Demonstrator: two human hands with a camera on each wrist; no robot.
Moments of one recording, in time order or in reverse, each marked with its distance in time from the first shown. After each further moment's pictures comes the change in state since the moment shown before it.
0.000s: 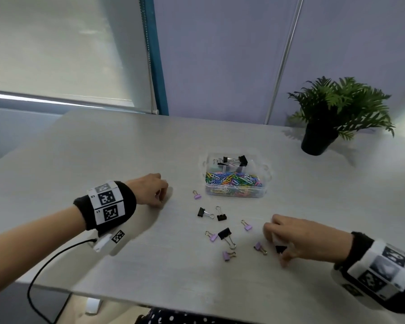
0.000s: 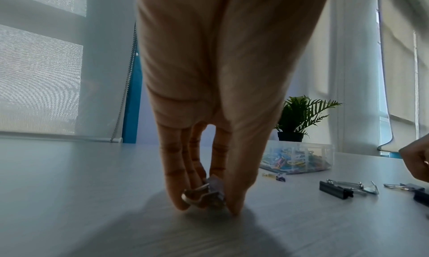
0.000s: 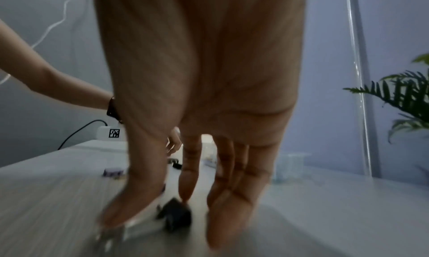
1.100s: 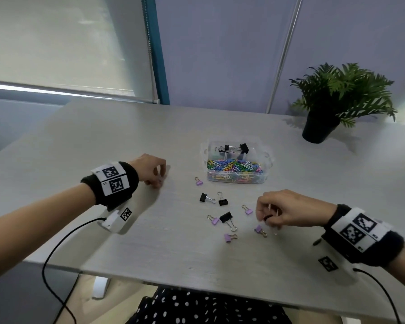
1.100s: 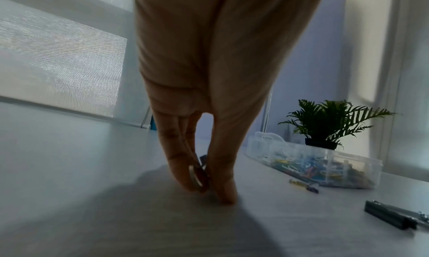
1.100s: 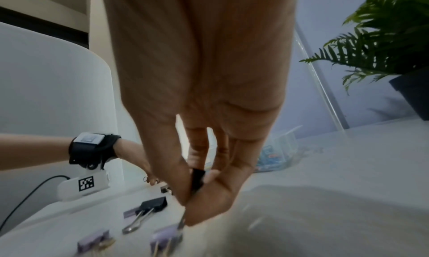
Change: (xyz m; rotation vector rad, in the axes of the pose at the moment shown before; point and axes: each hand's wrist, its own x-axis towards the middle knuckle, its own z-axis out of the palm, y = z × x) left_hand 0.014 -0.022 -0.002 -0.252 0.033 -0.105; right_hand 0.020 -0.004 -0.012 0.226 0.128 -0.032
